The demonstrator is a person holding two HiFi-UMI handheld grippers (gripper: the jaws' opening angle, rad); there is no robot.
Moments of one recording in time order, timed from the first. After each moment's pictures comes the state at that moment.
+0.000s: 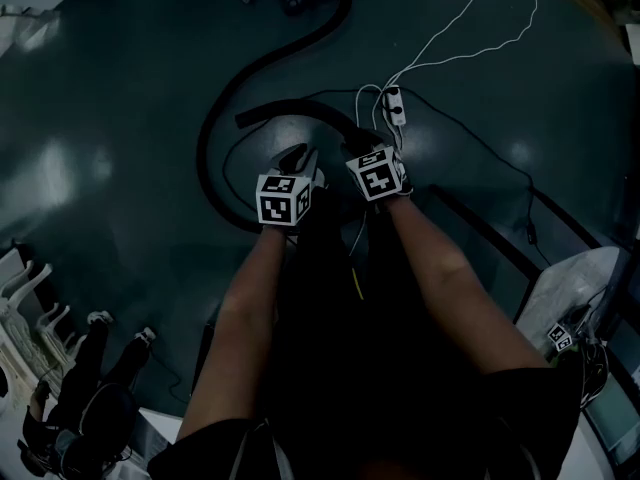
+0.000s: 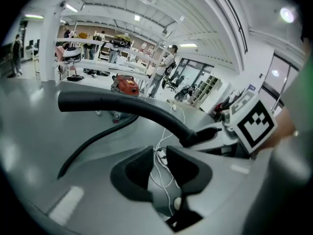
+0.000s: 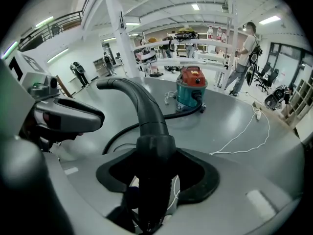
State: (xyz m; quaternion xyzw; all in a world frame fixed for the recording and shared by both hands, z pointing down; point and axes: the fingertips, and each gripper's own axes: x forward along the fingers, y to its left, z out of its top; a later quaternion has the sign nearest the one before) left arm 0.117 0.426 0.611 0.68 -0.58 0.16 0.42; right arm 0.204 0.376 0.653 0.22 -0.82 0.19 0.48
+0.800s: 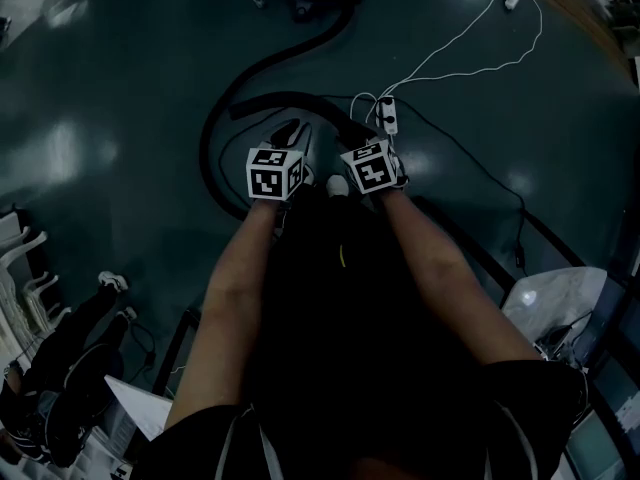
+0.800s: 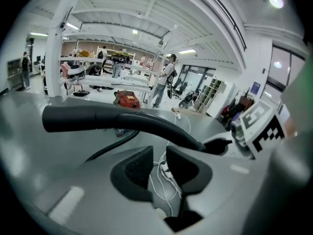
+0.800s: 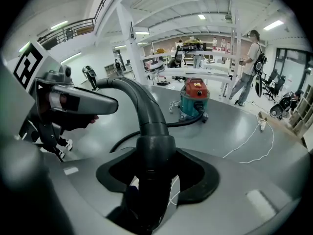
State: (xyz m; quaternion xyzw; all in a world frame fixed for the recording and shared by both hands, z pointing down) left arm 0.142 0.386 0.540 0.66 -0.64 0.16 0.36; right arm 0.238 0.362 0.593 0.19 -0.86 0.18 0.45
